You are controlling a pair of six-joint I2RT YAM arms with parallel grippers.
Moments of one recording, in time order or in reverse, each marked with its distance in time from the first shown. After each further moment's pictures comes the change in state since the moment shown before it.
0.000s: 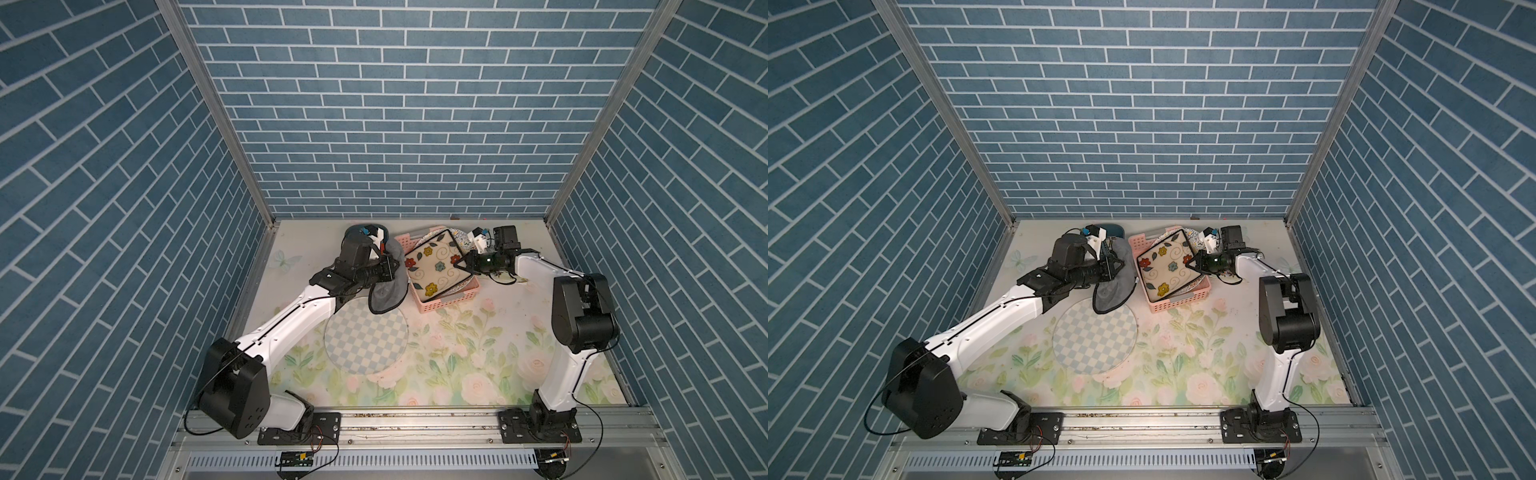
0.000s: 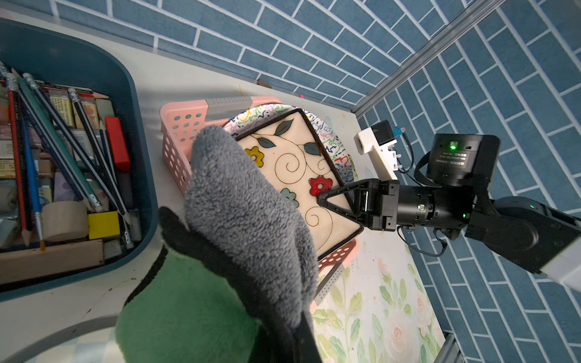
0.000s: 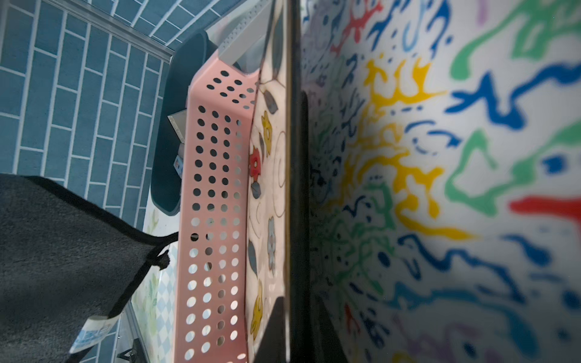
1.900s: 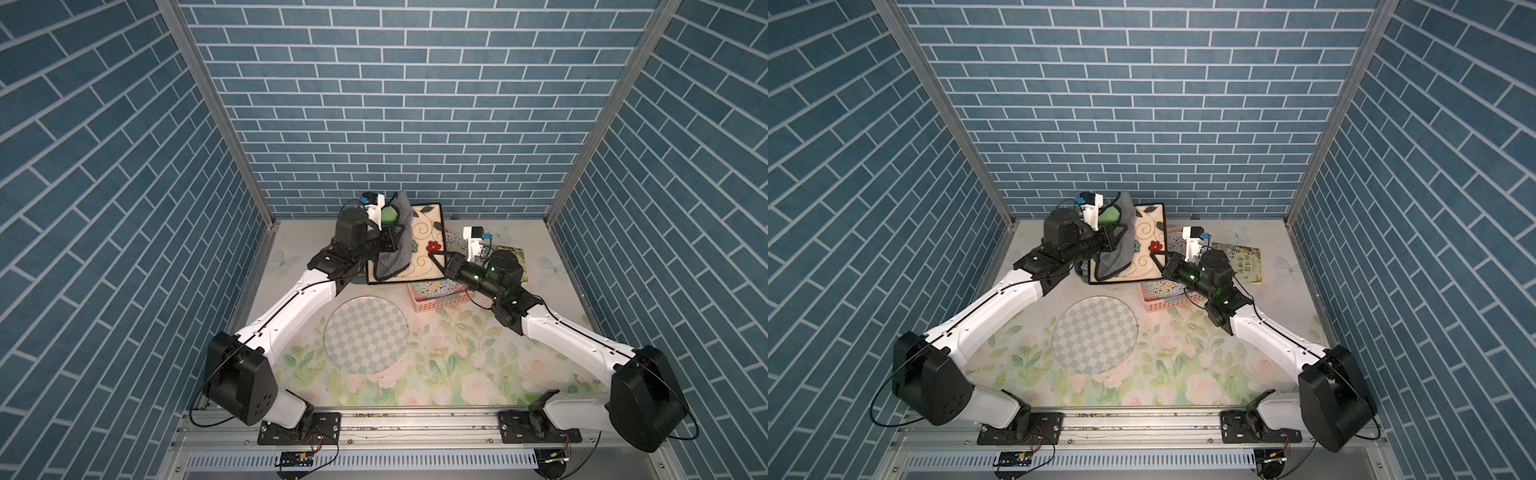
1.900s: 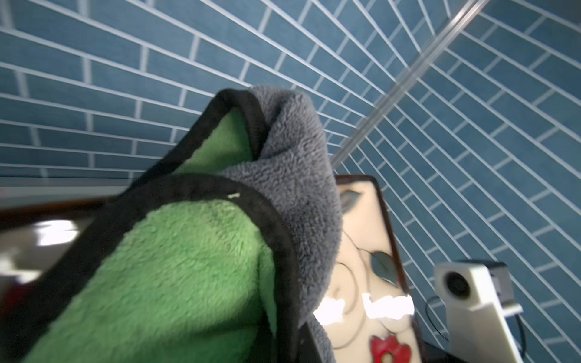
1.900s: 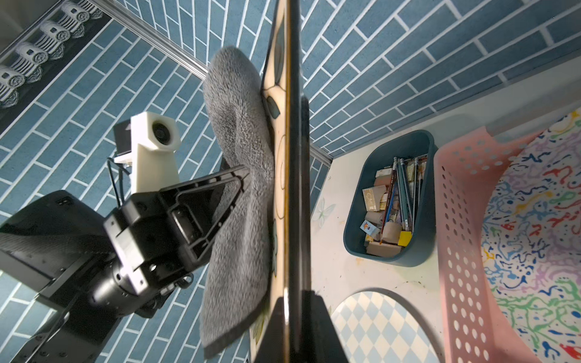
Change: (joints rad) left arm 0.019 0.074 0.204 0.138 0.019 0.084; right arm 0.406 -0.547 -0.416 0.717 0.298 0.643
